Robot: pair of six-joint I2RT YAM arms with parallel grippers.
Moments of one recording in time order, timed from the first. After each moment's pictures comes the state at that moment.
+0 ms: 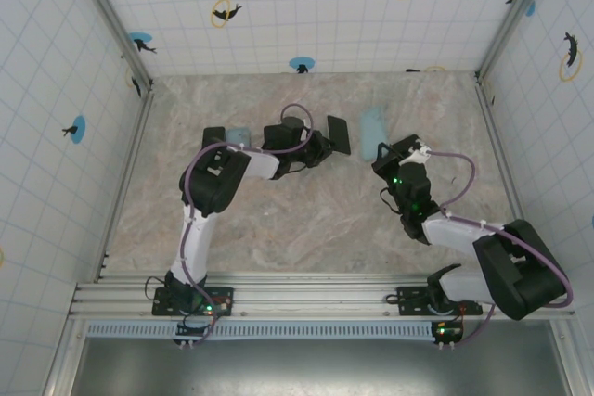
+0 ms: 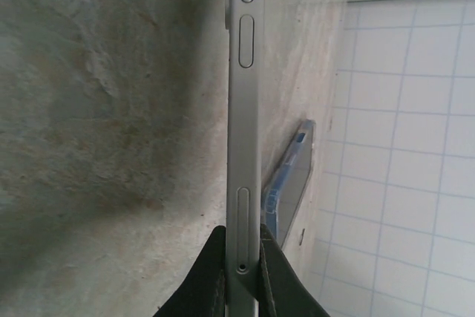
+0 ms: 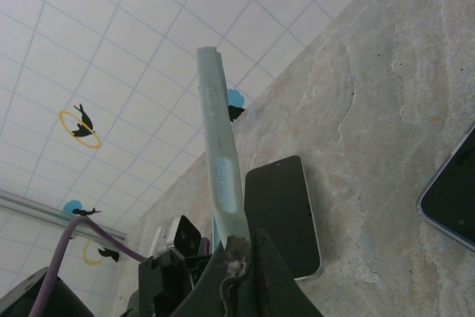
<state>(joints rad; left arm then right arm) -0.60 2.24 1.27 0.50 0.52 -1.25 0.48 1.29 0.34 0.78 0.25 0.95</state>
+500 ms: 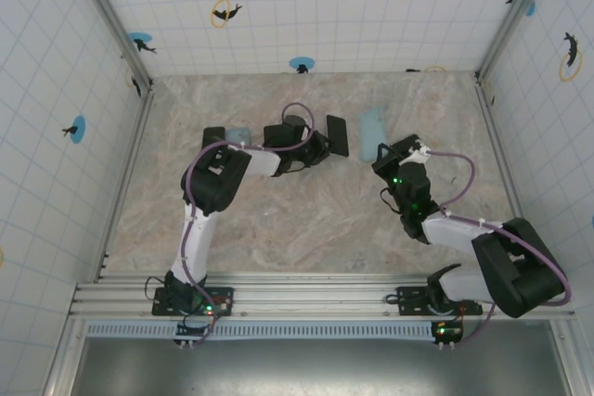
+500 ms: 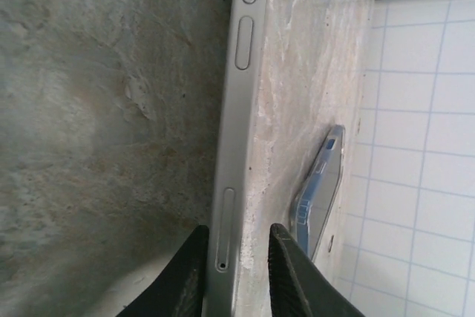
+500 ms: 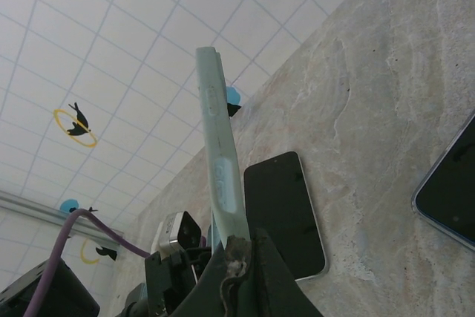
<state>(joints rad) -0.60 2.26 1.31 0.40 0.50 -1.17 0.48 1.30 0.34 0.78 0.24 0.96</state>
